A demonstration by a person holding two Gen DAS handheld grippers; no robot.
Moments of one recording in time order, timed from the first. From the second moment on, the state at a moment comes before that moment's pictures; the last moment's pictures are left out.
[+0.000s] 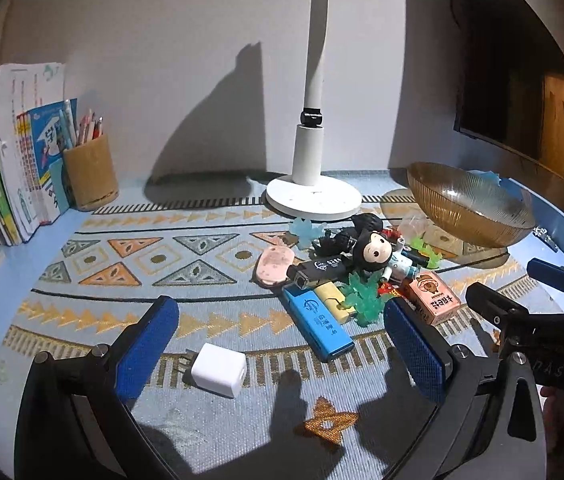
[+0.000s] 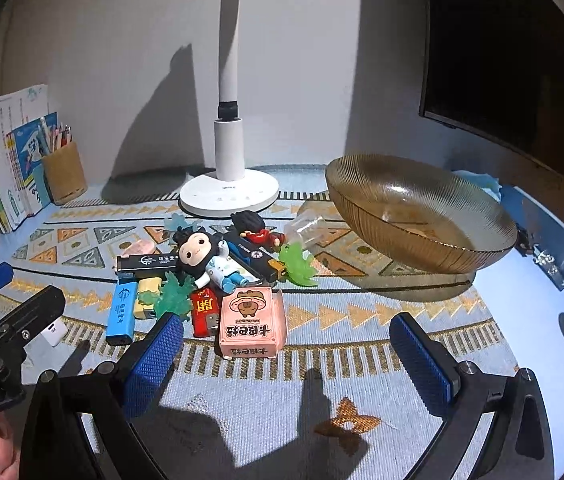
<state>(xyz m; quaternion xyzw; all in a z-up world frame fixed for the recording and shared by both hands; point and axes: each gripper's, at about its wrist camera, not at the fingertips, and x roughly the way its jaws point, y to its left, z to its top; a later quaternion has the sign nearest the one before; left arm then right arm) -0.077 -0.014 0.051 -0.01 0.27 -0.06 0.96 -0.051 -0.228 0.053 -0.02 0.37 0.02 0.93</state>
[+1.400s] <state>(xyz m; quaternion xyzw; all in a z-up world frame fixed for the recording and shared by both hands) -0.075 -0.012 0.050 -0.01 0.27 -0.06 0.96 -0.047 -0.227 0.048 -0.04 0.37 0.03 0.93</state>
